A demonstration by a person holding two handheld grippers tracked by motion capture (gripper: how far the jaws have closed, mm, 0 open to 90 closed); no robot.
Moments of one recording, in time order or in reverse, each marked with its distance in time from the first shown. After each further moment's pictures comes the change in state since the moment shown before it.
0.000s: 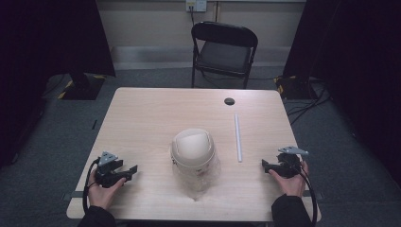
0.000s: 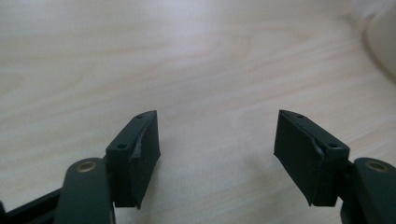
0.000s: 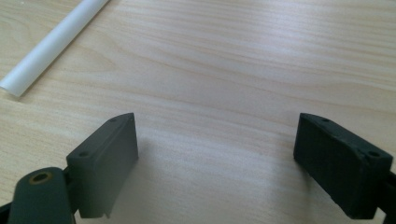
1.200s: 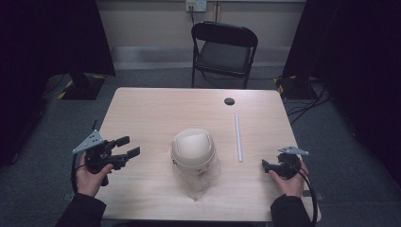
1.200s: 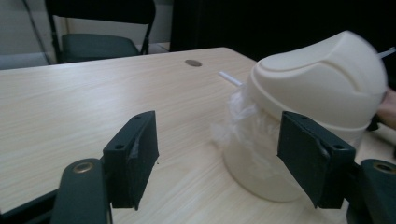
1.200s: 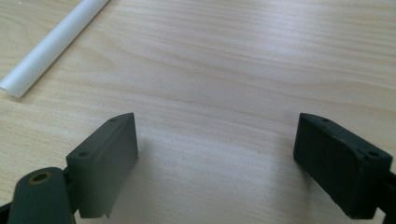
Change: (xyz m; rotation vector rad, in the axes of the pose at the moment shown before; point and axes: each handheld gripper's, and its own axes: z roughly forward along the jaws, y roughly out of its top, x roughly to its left) left arm -0.009 0.076 -0.041 -0.284 -0.404 0.108; right arm 0.000 0.000 0.000 0.001 -0.003 0.002
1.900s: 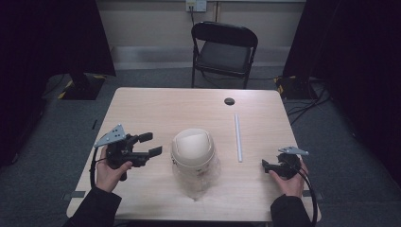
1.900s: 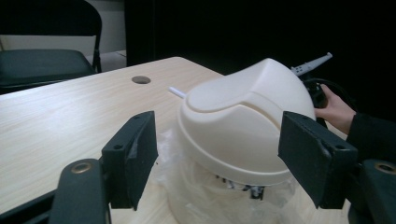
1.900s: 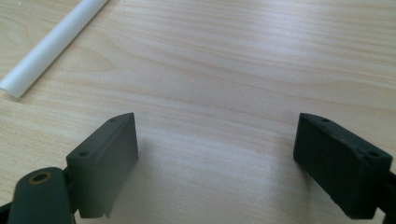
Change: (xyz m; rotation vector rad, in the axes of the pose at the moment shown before) left arm -0.046 0.026 0.044 0.010 -0.152 0.075; right arm 0.000 0.000 0.000 0.000 -0.002 0.001
